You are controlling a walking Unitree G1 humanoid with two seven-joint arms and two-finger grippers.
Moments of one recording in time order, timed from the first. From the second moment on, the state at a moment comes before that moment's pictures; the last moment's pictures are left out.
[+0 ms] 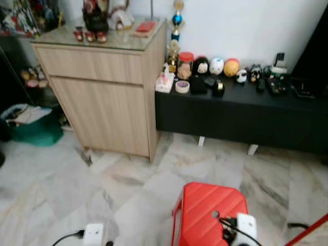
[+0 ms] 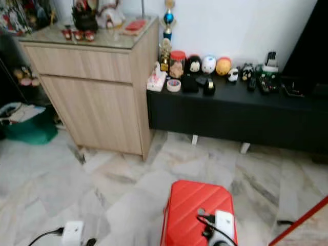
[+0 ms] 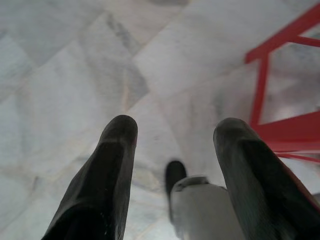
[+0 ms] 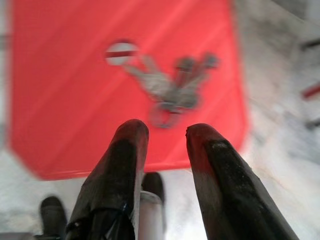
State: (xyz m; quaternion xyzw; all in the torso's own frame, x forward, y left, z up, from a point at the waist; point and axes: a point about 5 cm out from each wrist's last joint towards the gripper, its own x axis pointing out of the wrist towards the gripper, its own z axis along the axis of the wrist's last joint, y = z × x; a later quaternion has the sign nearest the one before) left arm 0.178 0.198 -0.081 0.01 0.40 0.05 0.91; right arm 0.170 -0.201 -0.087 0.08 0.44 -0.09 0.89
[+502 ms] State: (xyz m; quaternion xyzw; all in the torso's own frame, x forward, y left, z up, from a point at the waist) left arm 0.221 0.218 -0.044 0.04 0.27 0.04 0.96; right arm 0.184 -0.195 -0.075 0.09 0.35 -0.09 0.93
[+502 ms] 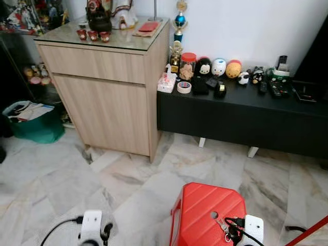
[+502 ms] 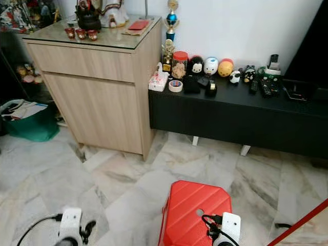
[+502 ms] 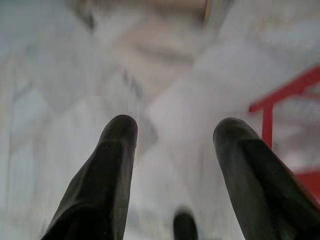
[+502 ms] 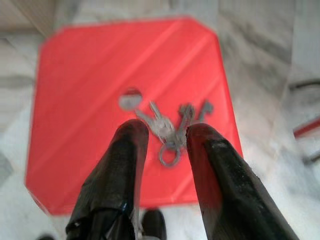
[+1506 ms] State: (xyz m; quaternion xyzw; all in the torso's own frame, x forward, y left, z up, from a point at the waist) left arm 0.248 0.216 0.038 0.06 0.00 -0.01 1.00; right arm 0.257 -0.203 0.023 0.03 0.03 -0.08 1.00
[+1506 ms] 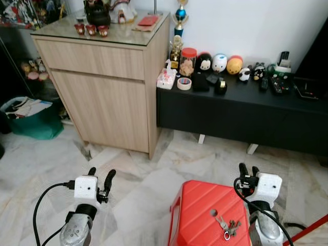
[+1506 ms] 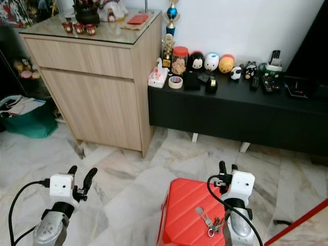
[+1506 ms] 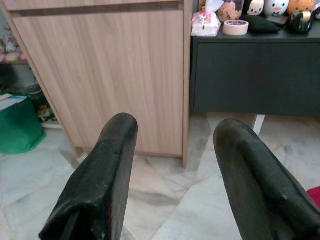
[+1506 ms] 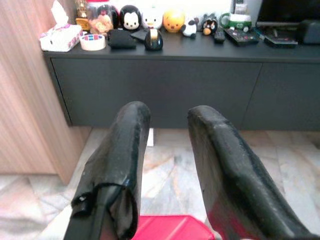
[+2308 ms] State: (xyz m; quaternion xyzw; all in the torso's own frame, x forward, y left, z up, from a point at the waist) left arm 0.252 0.204 0.038 0.04 0.01 -0.01 1.00; right arm 0.254 -0.198 0.011 0.04 0.10 -0.10 0.99
